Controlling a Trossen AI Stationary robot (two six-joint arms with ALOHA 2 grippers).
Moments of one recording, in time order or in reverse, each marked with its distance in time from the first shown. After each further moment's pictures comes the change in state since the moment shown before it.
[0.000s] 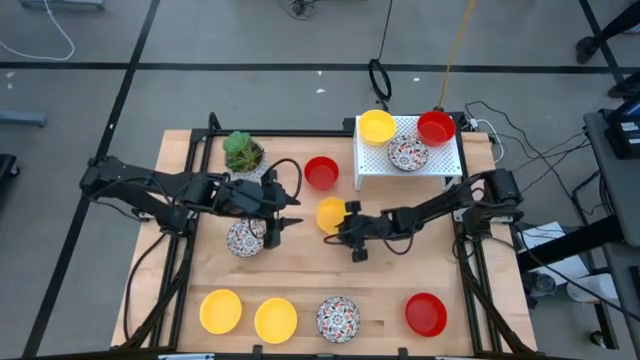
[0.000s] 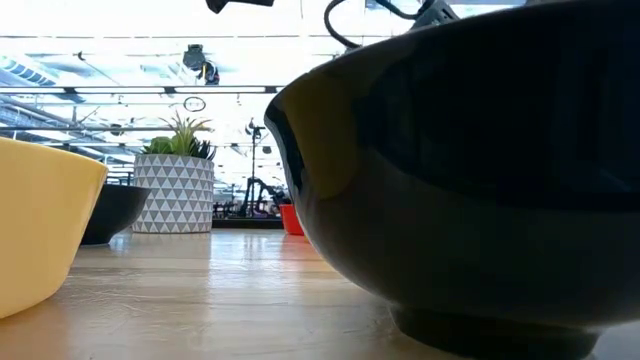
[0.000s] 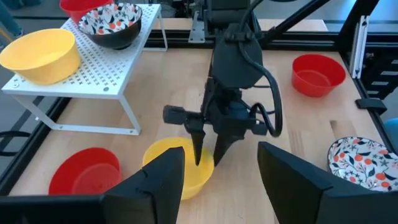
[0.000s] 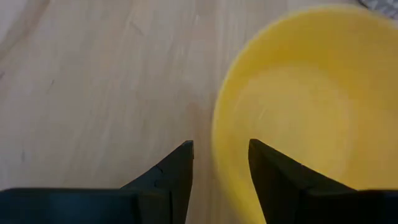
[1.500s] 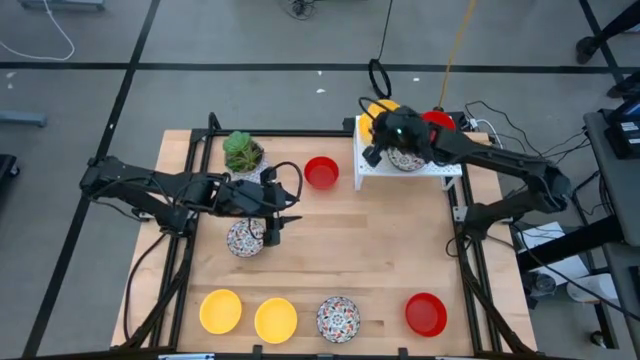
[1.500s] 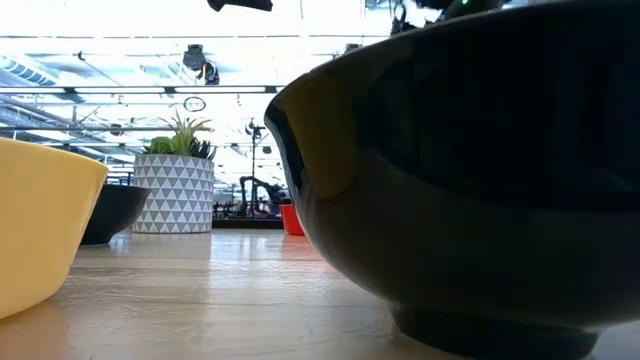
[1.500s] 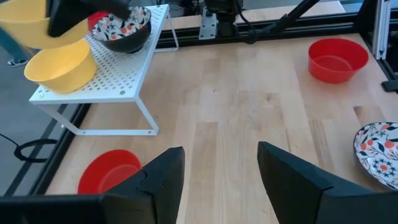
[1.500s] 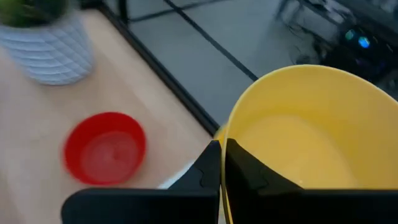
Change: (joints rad) left arm 0.000 0.000 0.000 -0.017 -0.052 0.091; right arm -0.564 -0.435 0.393 -0.662 0.101 0.245
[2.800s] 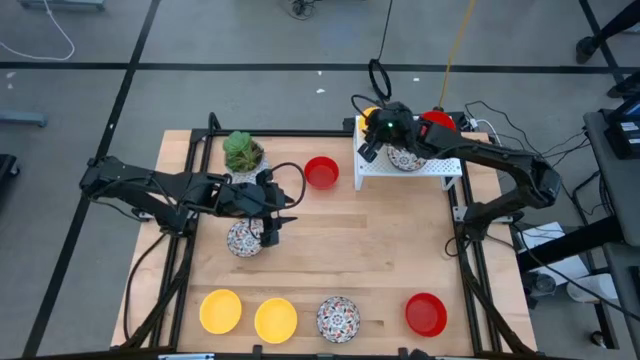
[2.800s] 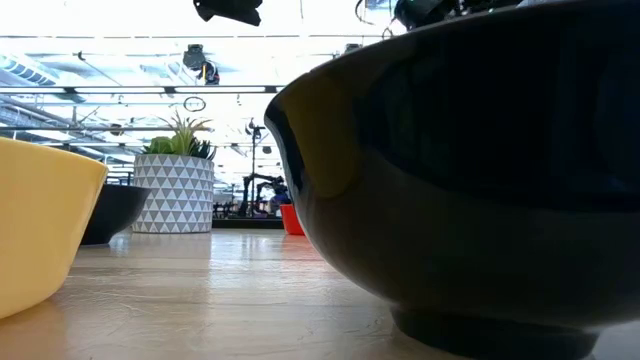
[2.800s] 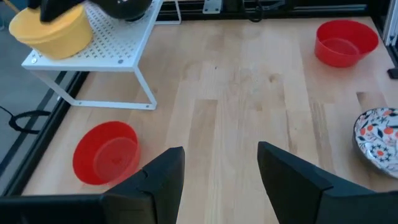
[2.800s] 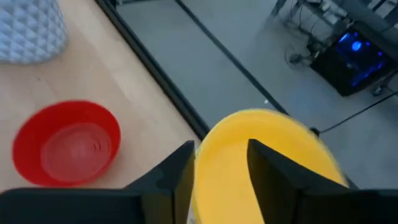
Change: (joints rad) left arm 0.000 0.000 0.000 -0.092 0.000 -0.099; right arm -0.064 0.089 -0.002 0.080 -0.024 -0.122
